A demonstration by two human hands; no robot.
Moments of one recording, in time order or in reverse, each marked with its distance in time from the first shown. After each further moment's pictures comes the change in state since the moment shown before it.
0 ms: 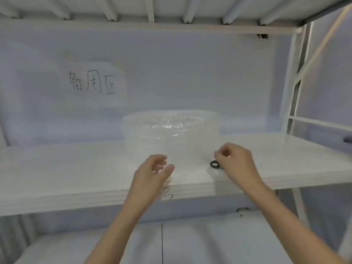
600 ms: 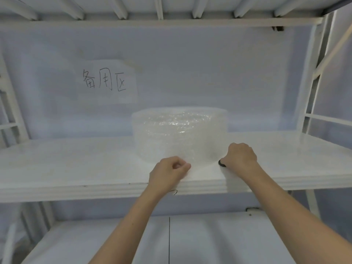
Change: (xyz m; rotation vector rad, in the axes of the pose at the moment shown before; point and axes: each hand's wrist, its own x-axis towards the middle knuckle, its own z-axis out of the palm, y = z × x) left_hand 0.017 0.001 0.031 0.281 -0.123 -0.130; right_hand 0.047 0.013 0.018 -0.654 -0.290 0.218
